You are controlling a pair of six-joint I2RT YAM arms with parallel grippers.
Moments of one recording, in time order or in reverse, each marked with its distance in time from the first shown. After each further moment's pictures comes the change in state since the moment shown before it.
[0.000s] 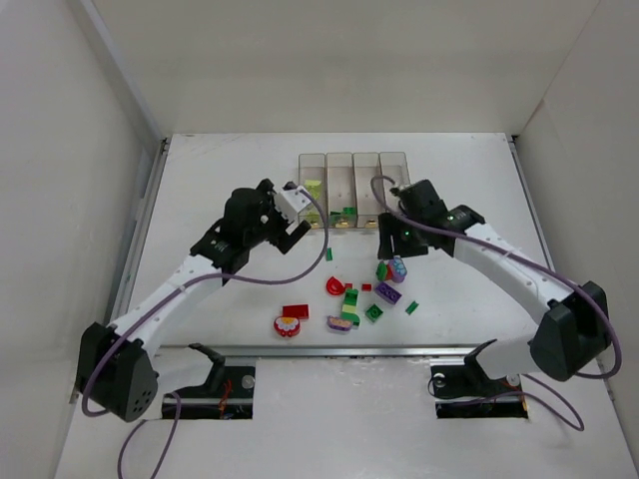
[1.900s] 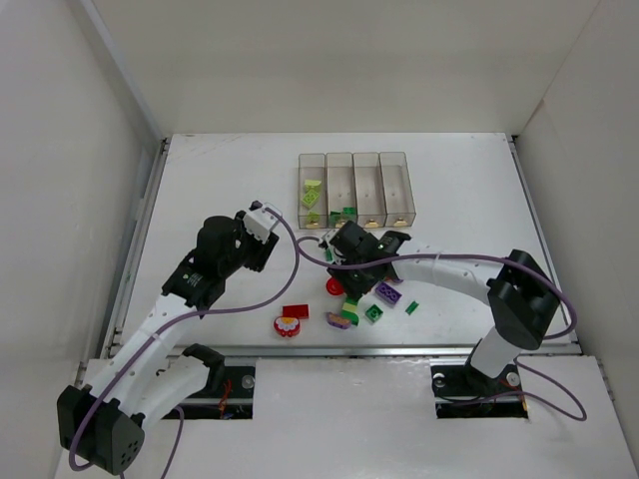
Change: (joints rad) left arm 0.069 -0.328 -0.195 -0.154 -0.020 -0.175; right arm 0.413 0.253 0.027 0.064 0.084 -0.266
